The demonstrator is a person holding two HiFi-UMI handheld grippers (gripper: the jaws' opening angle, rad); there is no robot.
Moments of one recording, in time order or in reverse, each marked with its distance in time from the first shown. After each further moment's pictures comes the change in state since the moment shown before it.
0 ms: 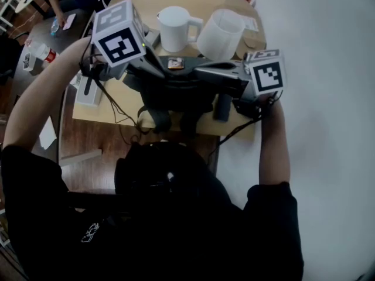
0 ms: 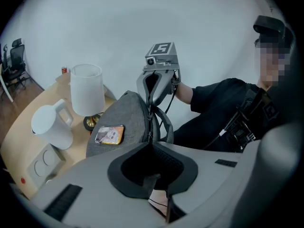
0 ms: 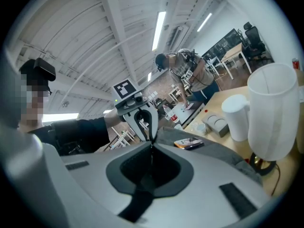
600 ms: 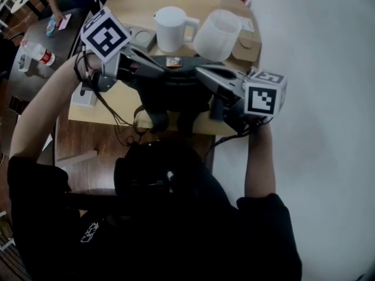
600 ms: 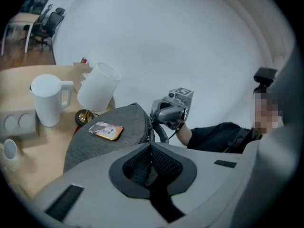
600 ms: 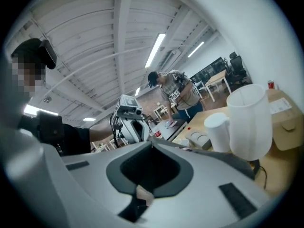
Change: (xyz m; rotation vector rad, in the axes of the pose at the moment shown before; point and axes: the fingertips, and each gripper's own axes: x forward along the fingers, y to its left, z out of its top) left arm -0.018 0.011 0.005 -0.301 -0.318 -0.071; right arm -0.006 0.003 0.001 -0.039 -0.239 -0.222
